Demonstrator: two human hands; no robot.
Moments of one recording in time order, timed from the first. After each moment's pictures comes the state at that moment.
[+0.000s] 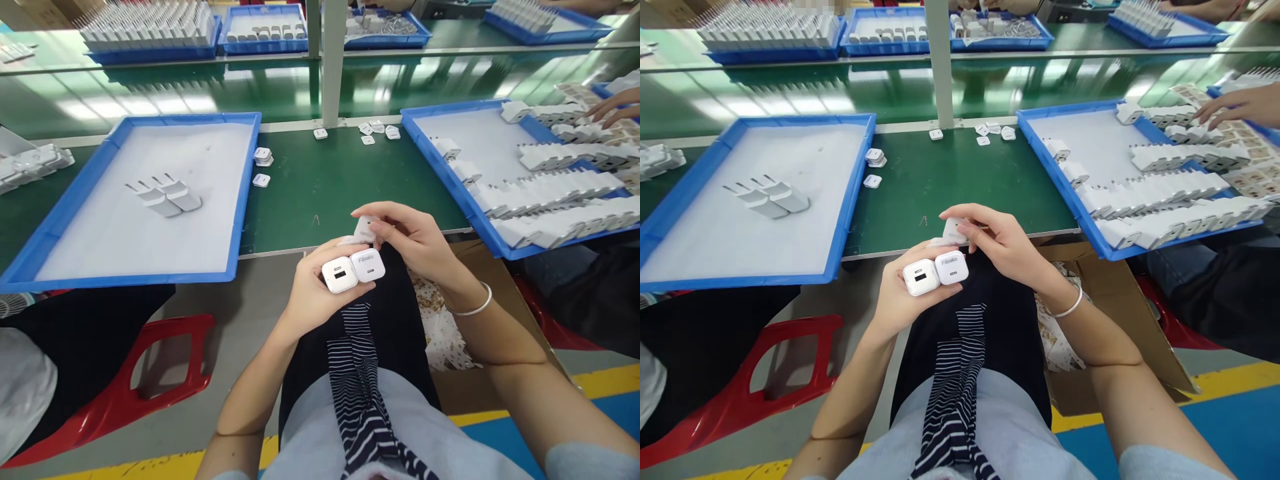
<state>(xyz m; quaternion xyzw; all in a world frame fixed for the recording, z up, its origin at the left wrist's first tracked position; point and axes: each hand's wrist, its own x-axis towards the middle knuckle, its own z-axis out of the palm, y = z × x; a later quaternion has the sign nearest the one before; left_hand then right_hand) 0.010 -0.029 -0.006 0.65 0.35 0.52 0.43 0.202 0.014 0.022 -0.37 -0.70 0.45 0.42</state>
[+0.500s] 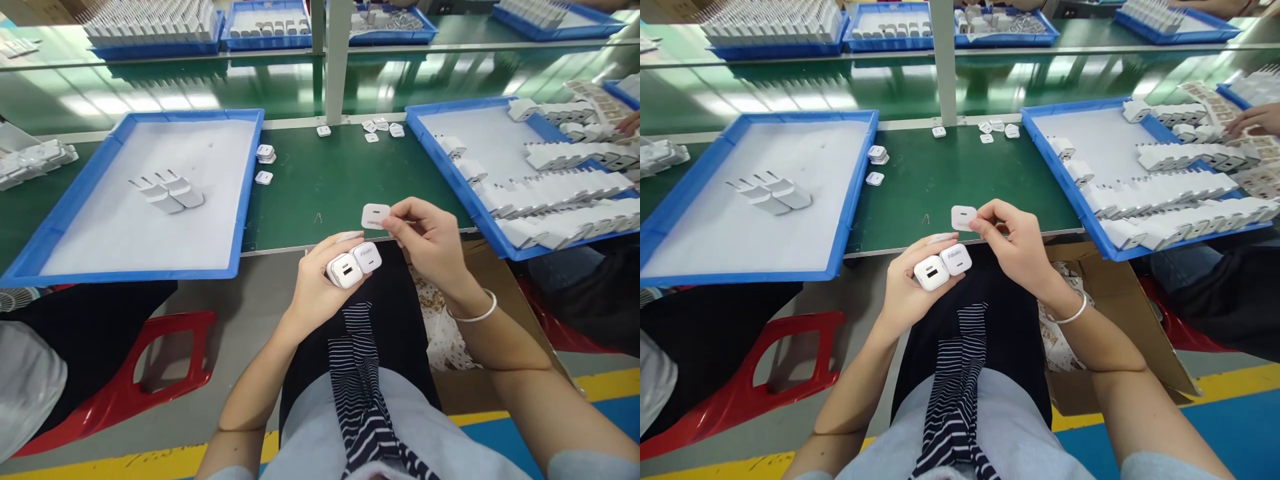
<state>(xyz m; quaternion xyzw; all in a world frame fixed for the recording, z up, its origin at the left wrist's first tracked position) 0.013 -0.028 -0.015 0.68 0.40 0.51 0.34 0.201 0.005 0.023 -0.47 -0.65 0.36 0.48</state>
